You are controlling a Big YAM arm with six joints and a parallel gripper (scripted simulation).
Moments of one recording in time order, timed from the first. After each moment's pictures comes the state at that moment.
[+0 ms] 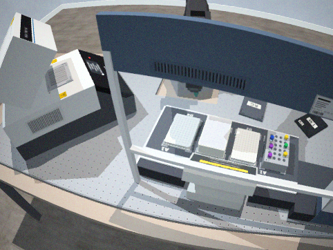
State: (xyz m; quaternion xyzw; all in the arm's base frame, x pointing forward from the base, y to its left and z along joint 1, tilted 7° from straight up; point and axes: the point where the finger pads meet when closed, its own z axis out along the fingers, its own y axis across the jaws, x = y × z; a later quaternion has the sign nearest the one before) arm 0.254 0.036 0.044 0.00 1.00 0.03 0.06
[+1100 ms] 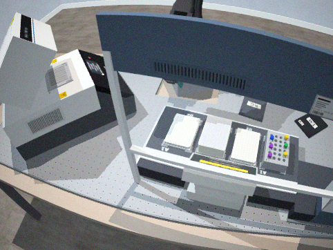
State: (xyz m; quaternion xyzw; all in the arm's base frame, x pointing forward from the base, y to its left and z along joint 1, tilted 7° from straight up) arm 0.188 -0.019 0.005 0.09 0.99 0.03 0.04
